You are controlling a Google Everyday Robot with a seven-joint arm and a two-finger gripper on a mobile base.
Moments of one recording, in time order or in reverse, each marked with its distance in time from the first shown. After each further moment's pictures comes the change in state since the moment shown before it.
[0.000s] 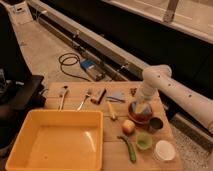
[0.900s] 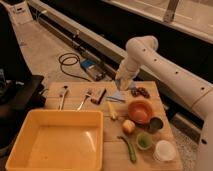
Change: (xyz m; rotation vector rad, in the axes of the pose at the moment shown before) arm -0.113 -0.072 -0.087 0.140 -0.038 -0.284
